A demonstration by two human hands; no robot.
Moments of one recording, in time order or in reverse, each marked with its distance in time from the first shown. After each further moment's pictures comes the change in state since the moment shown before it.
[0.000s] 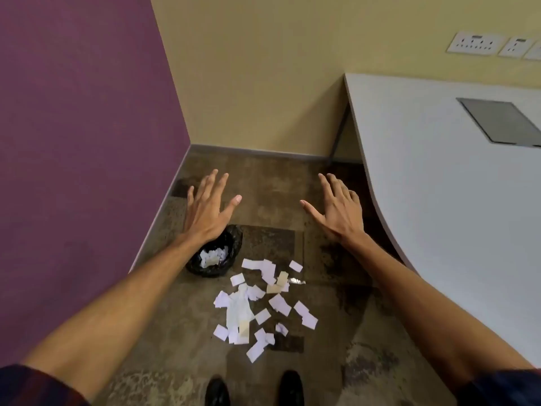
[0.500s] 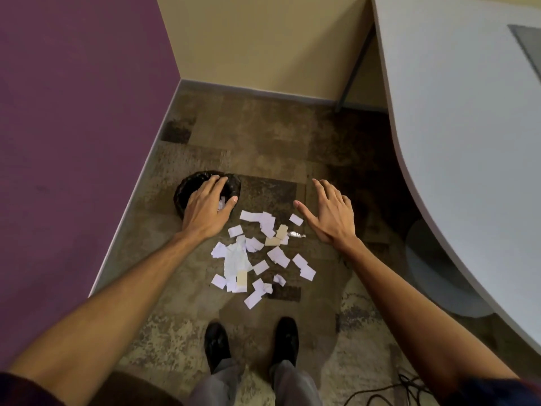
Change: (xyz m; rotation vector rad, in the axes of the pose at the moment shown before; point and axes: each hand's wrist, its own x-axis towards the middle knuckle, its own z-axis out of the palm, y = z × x) left_hand -0.060 -0.053 0.109 -0.064 -0.190 -0.114; right_hand -0.058 0.002 0.126 0.050 -0.225 0.072
